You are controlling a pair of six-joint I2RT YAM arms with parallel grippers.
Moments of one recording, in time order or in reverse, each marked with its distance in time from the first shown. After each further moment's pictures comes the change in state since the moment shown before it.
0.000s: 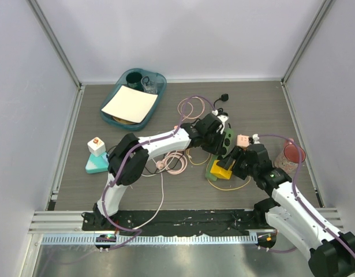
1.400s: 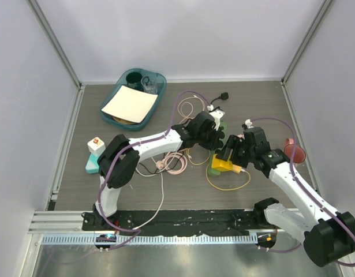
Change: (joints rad) left arm 0.027 -0.117 -0.154 0.180 -0.054 0.085; right arm -0.030 0.245 0.259 -0.132 -0.051 -0.200
